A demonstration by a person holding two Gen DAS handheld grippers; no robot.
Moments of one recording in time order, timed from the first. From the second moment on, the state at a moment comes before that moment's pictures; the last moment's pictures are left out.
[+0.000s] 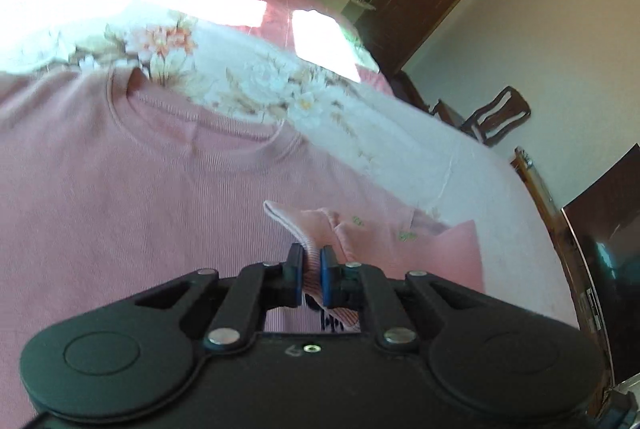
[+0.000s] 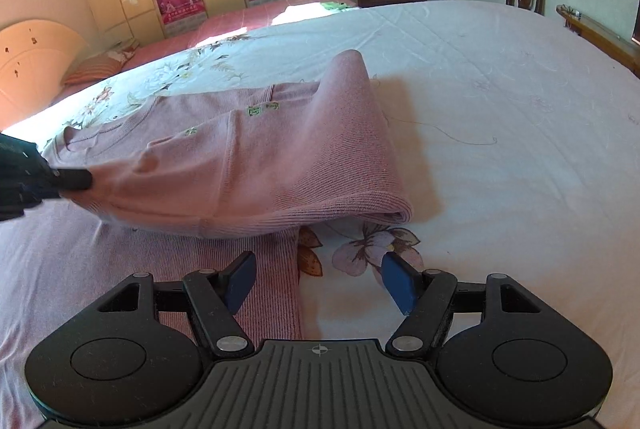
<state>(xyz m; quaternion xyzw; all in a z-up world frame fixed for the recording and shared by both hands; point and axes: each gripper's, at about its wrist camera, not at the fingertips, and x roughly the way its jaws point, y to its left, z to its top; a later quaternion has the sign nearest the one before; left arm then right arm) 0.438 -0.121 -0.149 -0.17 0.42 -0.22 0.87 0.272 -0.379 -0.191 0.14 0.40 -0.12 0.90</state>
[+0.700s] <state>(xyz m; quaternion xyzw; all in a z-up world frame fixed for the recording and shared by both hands) 0.445 0.002 -0.205 -0.11 0.44 -0.05 0.89 0.303 -0.363 -0.203 0.10 0.41 -0.10 0.90</state>
